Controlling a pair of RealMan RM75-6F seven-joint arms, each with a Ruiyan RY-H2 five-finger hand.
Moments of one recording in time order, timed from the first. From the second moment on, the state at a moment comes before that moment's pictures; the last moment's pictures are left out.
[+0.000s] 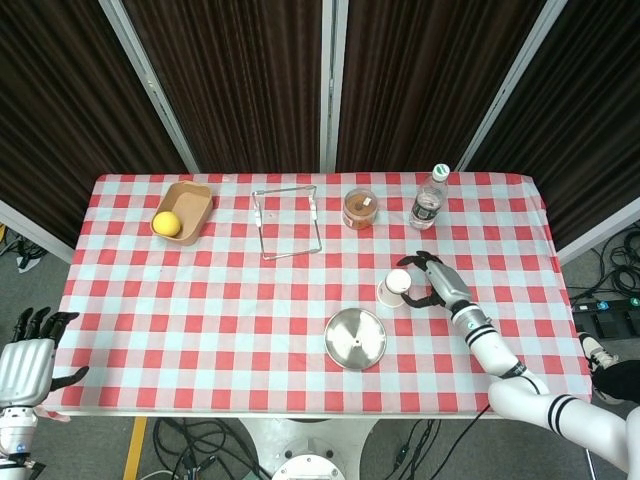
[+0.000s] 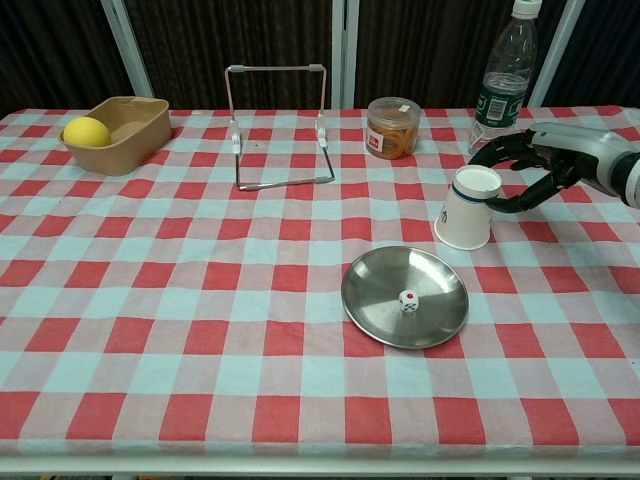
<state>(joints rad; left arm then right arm) -0.04 -1.24 -0.03 -1.53 1.42 1.45 0.11 0.66 -1.51 0.21 -1.24 -1.18 0.70 0.40</state>
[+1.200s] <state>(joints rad) -0.03 -1.25 -0.02 -1.50 1.43 1.46 0.08 0.67 -1.53 0.04 -1.33 -1.57 0.89 0.51</state>
